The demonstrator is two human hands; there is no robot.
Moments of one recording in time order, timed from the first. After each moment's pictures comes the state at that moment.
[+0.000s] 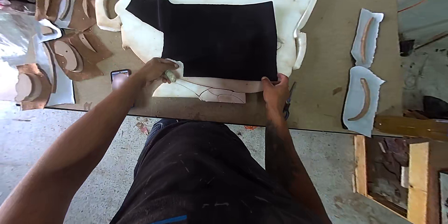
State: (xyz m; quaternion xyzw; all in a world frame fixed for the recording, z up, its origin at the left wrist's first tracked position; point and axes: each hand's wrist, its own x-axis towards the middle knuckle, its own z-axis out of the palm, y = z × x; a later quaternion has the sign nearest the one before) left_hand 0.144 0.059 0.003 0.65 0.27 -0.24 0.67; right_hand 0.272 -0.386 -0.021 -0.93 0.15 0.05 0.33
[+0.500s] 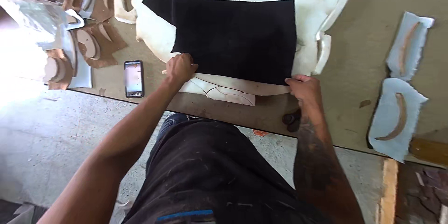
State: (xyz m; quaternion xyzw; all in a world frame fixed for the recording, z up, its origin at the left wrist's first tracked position) left_hand 0.165 -0.022 0.012 0.91 0.31 -0.17 0.21; right_hand 0.335 -0.428 -0.011 -0.92 0.09 0.19 0.33
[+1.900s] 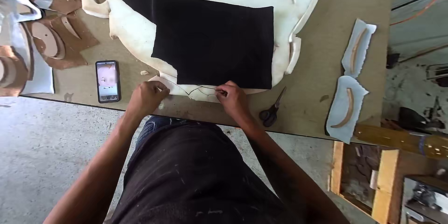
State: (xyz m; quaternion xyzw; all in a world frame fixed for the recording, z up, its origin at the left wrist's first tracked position) left_hand 0.057 -0.025 0.026 0.84 0.30 -0.13 0.43; right_hand 0.222 -0.316 -0.002 -0.92 -0.25 0.20 0.21
